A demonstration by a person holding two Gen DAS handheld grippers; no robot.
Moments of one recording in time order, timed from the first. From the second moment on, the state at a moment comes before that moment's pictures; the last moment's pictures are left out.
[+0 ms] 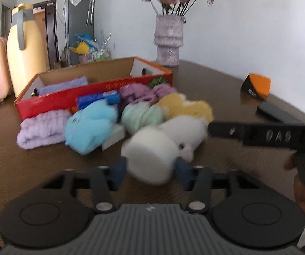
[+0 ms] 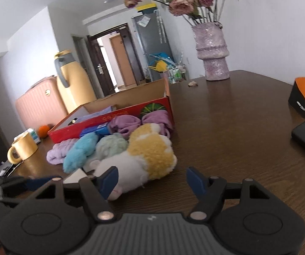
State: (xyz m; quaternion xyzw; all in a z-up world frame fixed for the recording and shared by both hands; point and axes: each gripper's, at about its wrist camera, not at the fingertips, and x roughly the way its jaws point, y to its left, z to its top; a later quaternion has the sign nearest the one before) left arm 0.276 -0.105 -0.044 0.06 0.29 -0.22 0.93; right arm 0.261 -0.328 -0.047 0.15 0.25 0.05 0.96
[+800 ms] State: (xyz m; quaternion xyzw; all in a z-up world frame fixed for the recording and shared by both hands) left arm 0.231 -0.096 -0.030 0.05 0.29 -0.24 0.93; right arm 0.271 -0.326 -0.051 0.12 0.25 -0.09 0.96
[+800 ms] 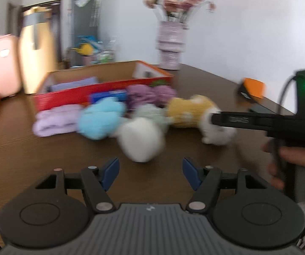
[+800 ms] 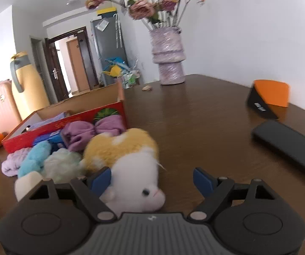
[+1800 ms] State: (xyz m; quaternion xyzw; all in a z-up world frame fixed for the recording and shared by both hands) left arm 0.195 -0.093 -0.044 0.03 0.29 -0.23 0.93; right arm 0.152 -0.285 -0.051 -0.01 0.24 0.18 0.95
